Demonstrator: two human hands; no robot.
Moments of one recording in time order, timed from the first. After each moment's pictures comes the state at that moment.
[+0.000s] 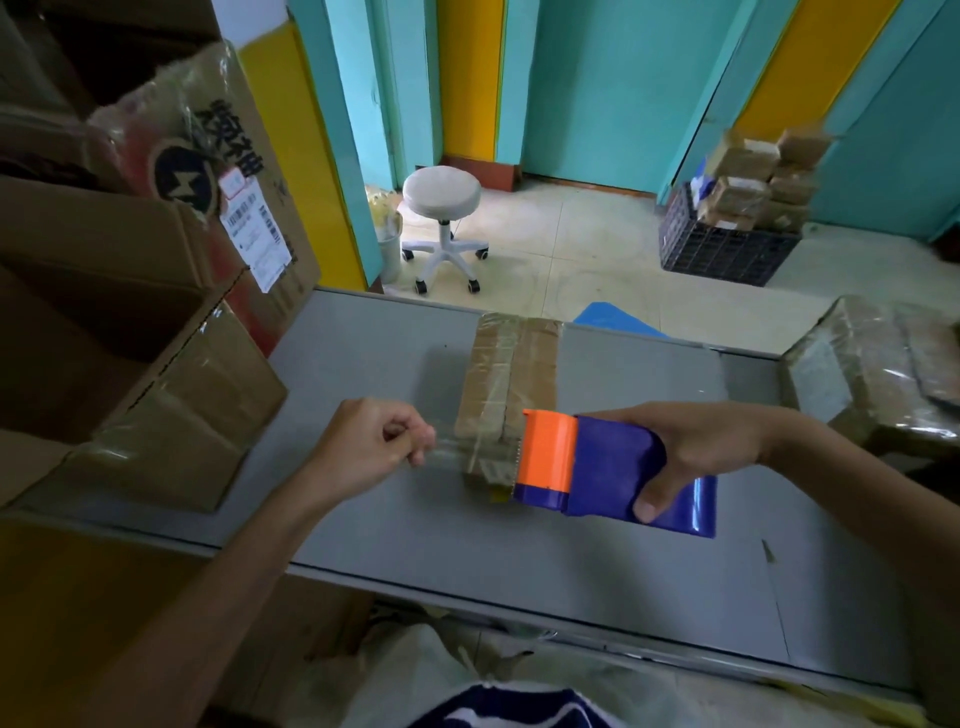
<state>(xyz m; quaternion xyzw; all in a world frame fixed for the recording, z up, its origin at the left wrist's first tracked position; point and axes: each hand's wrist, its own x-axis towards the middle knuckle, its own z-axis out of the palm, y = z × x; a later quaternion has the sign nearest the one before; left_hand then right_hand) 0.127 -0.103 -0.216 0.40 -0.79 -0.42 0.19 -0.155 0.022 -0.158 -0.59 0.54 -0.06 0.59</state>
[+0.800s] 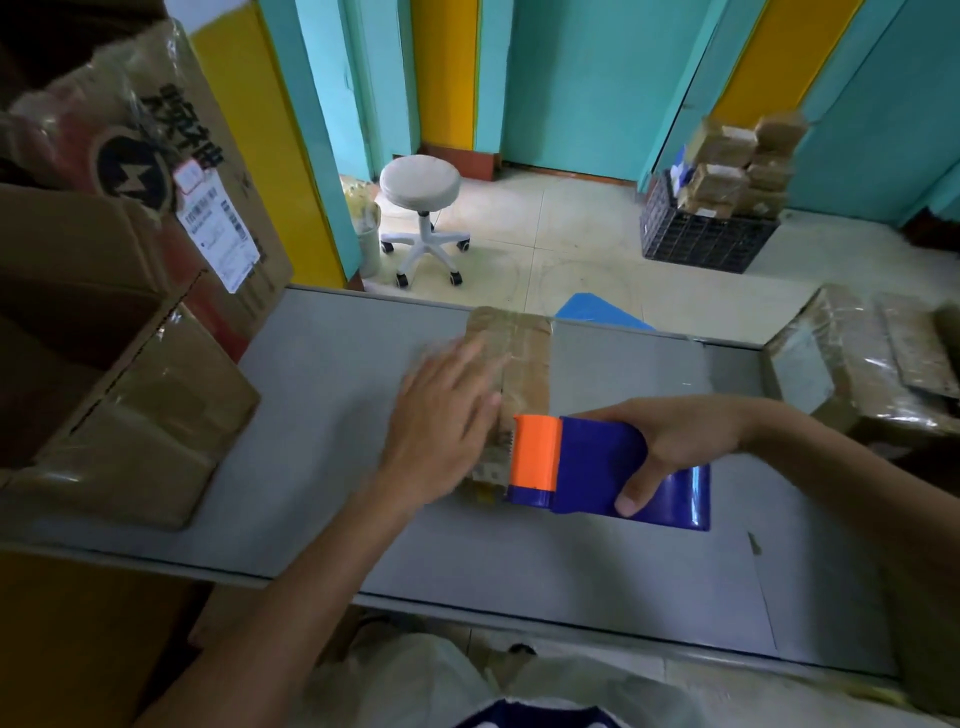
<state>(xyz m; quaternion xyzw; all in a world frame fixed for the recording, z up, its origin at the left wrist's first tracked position) 0.057 -0.091 -0.232 0.30 -0.91 -0.19 0.22 -0.162 0.013 -0.167 -0.57 0.58 -0.01 0.58</state>
